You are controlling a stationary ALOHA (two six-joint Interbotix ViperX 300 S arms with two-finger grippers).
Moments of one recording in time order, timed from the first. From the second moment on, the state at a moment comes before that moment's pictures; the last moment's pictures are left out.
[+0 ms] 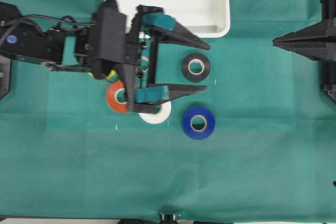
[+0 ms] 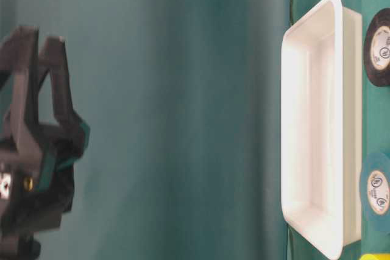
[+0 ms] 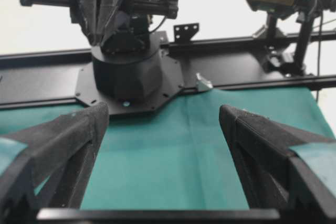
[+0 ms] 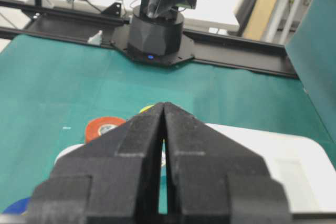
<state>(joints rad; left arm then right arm) -0.08 -0.11 0.46 -0.01 -0.31 0.07 0.00 -0.95 1.15 0.00 -0.20 0.00</state>
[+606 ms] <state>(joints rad) -0.09 -0.04 0.35 -0.01 -0.26 0.08 0.00 -0.95 1.15 0.00 -0.20 0.00</state>
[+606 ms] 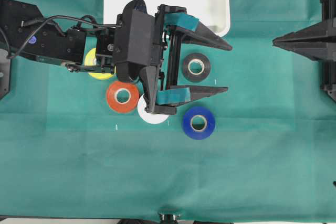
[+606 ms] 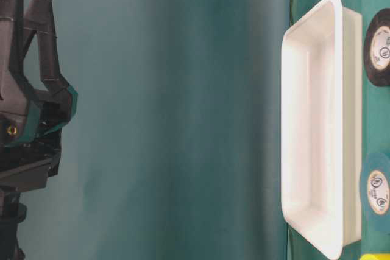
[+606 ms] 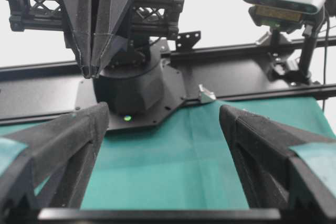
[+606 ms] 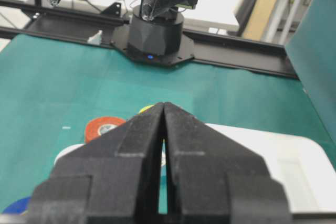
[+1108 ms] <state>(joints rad) -0.09 -0.02 0.28 -0.01 -0.02 0.03 0.00 -0.95 1.15 0.00 -0.20 0.00</state>
